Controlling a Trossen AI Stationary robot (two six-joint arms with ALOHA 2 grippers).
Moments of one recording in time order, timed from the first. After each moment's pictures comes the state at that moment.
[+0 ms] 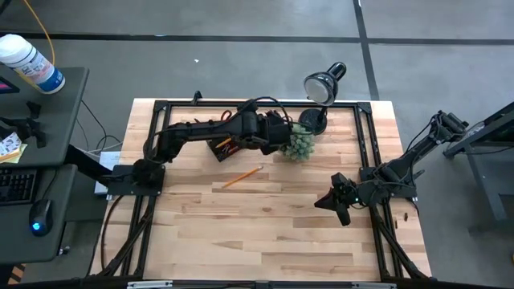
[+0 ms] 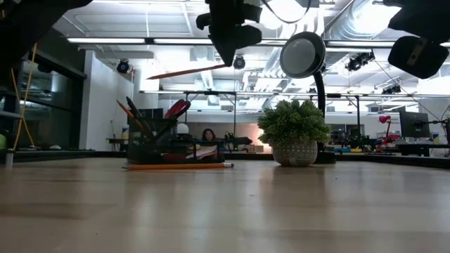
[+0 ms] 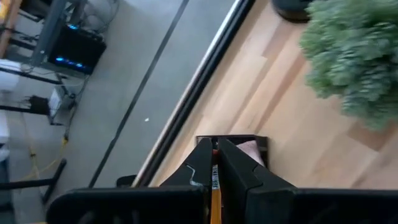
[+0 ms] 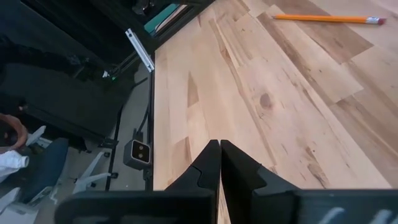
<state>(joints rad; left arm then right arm) 0.18 2.20 2.32 -1.45 -0.80 -0.32 0.64 0.85 0.46 -0.07 0.38 0.94</state>
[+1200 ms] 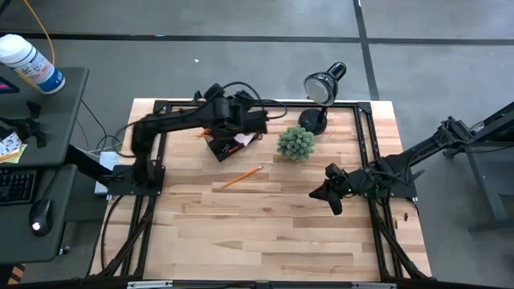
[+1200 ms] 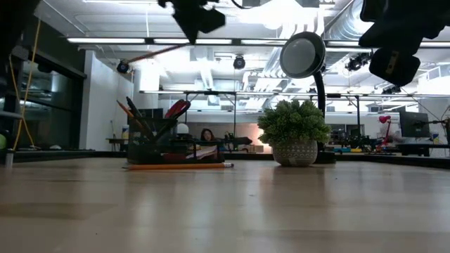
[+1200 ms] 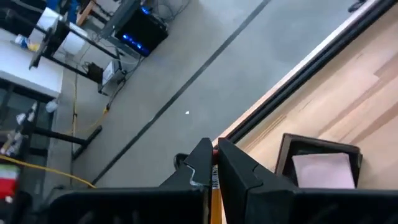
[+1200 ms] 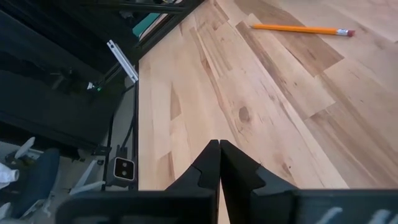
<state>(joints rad) 0.24 1.94 2.11 -1.55 -1.02 -0.55 0.44 0.85 0.46 -0.07 0.22 0.89</state>
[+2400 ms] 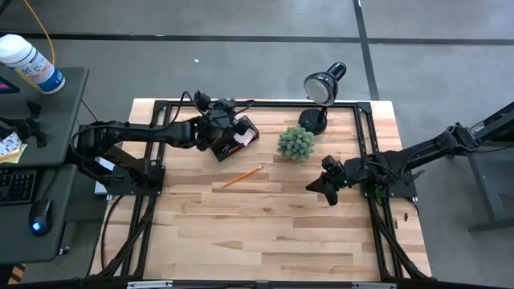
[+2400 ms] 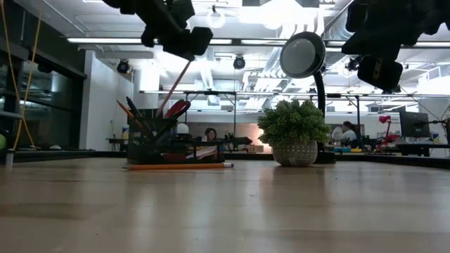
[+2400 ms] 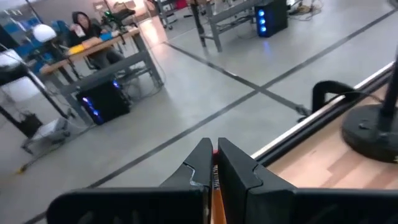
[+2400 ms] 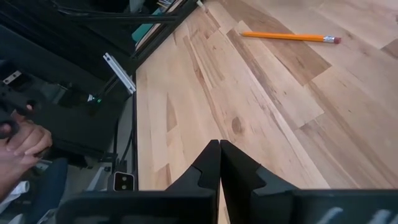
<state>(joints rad) 0.29 1.41 1.00 0.02 -0.95 -0.02 0.27 0.85 0.46 -0.05 0.07 0.87</state>
